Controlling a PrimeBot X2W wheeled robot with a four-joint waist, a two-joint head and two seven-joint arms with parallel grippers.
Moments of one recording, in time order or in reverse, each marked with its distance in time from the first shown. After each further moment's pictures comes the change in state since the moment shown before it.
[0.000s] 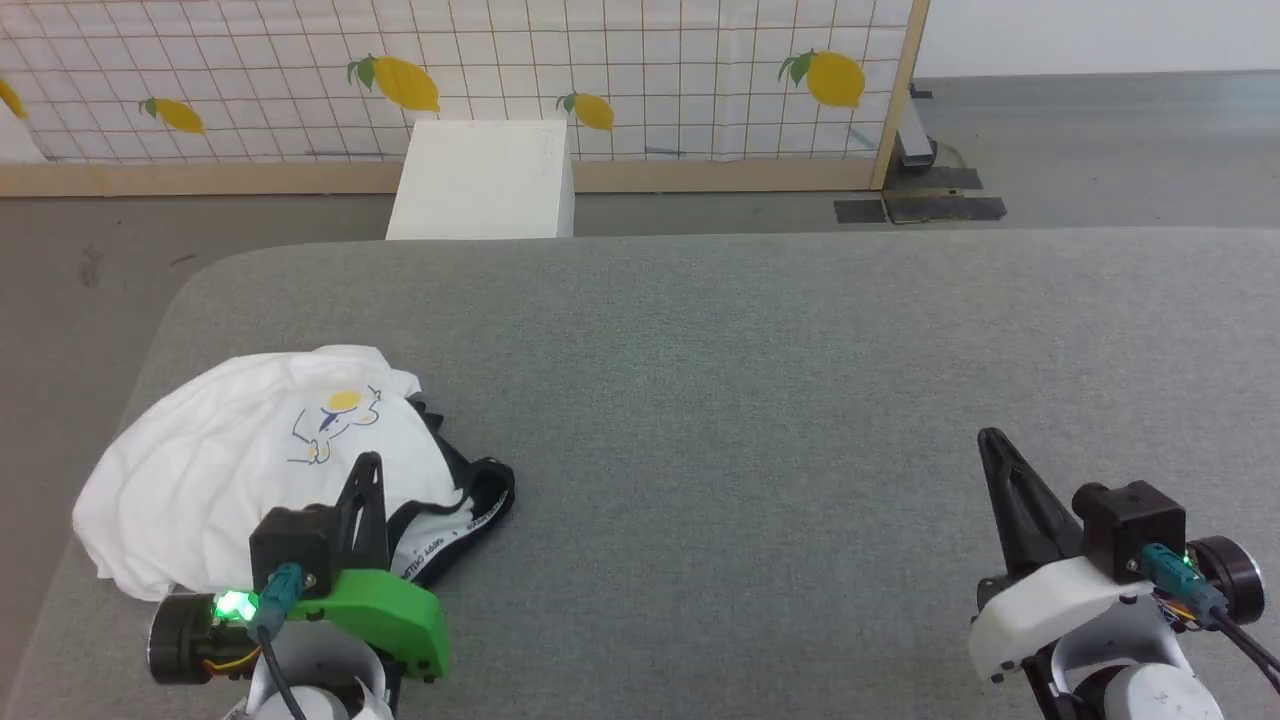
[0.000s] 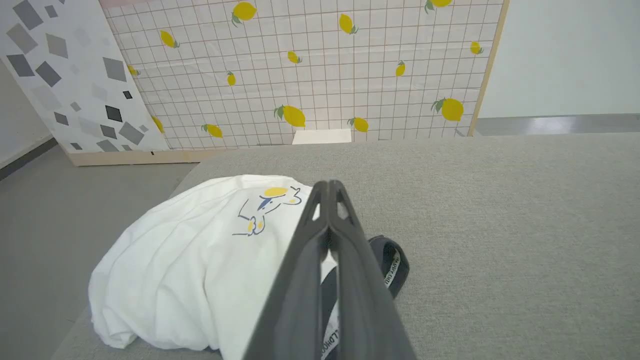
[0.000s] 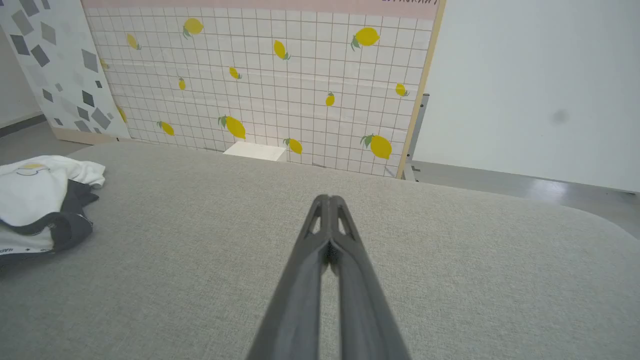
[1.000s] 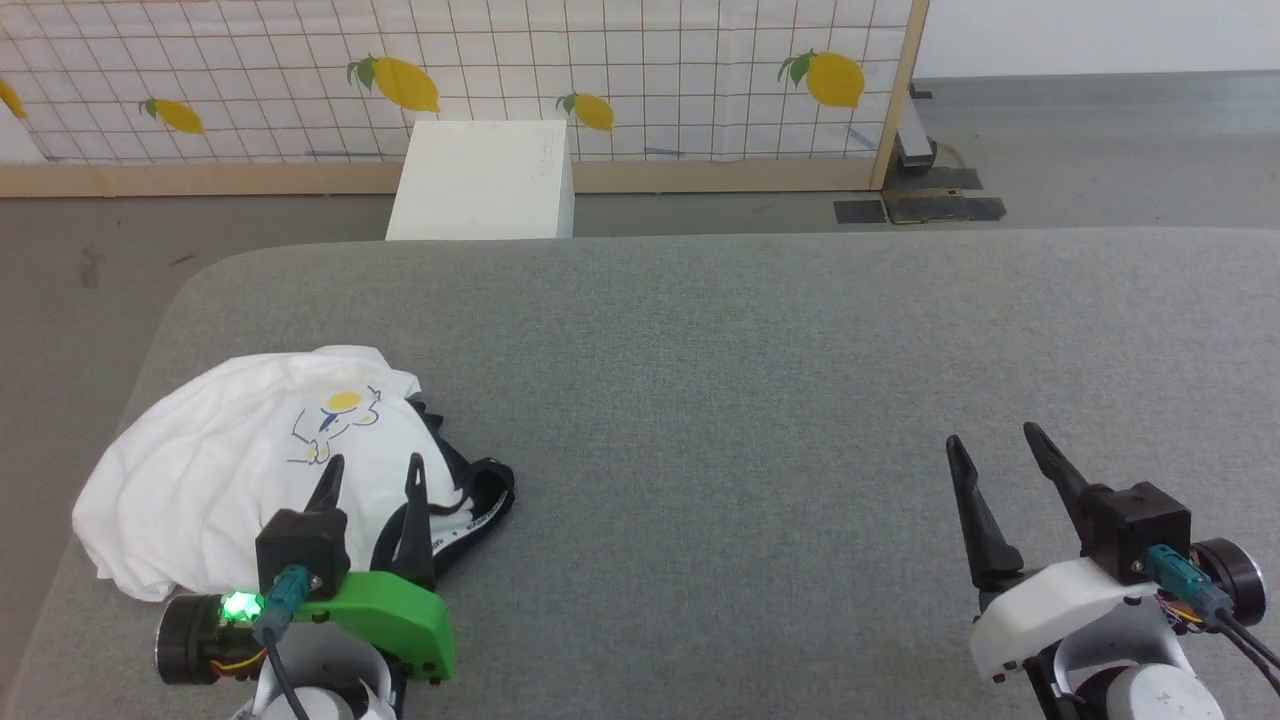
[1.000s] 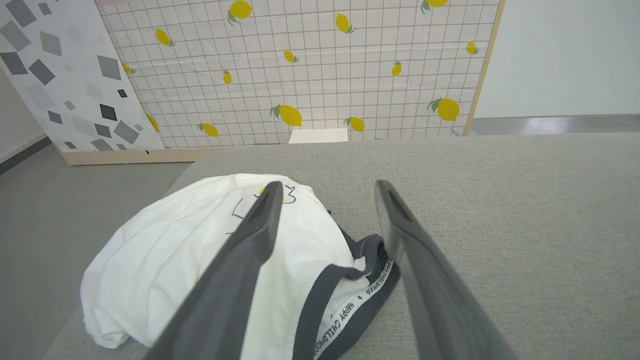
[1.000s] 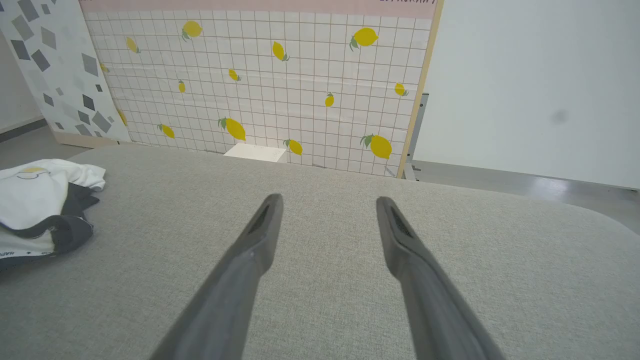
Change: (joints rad) left arm 0.000 0.000 -0.010 0.007 -0.009 0.000 -0.006; right arm 0.000 0.000 -0.004 0.006 0.013 0.000 -0.007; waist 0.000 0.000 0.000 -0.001
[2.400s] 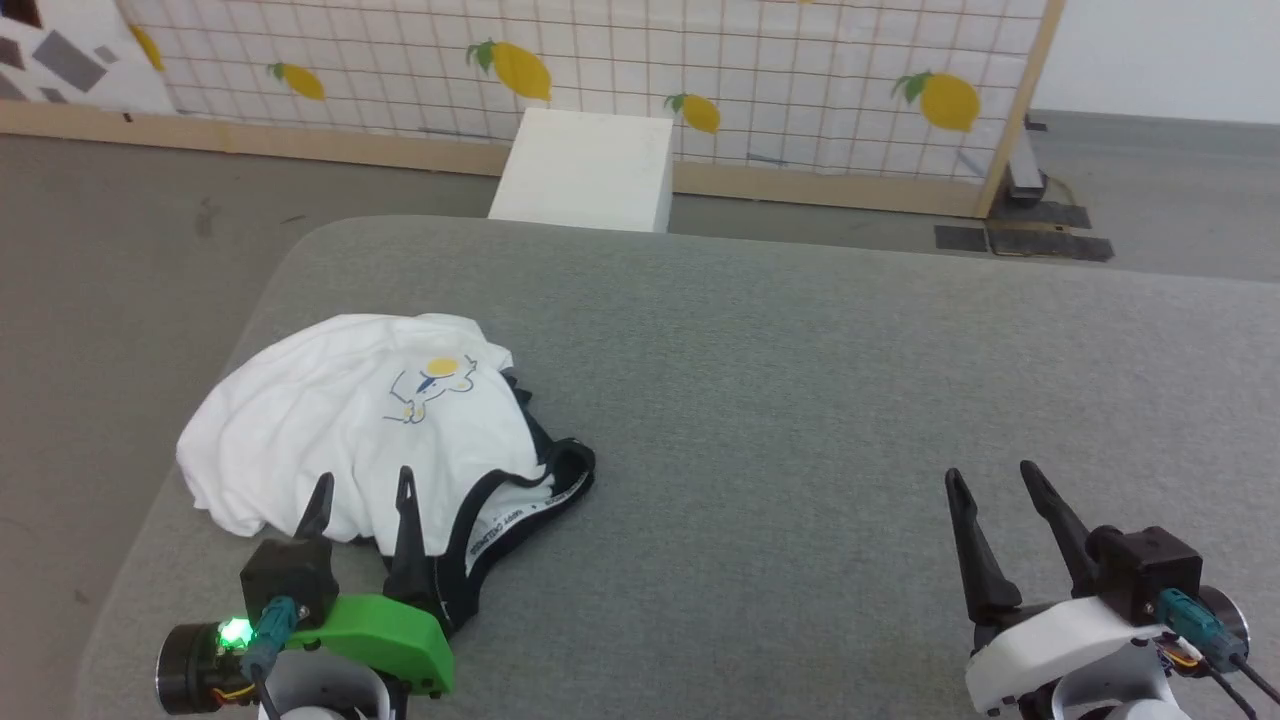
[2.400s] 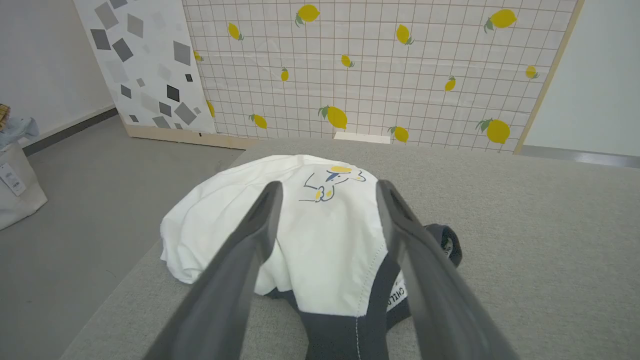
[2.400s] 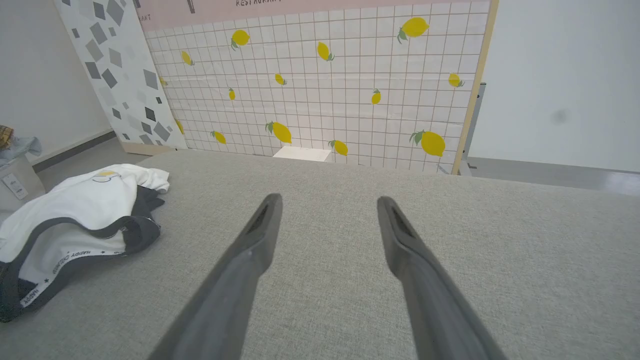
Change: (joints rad) left arm 0.024 0.000 -0.006 0.031 -0.056 0.040 -0.088; right arm 0.044 0.000 0.010 0.051 0.098 0.000 -0.085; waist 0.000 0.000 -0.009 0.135
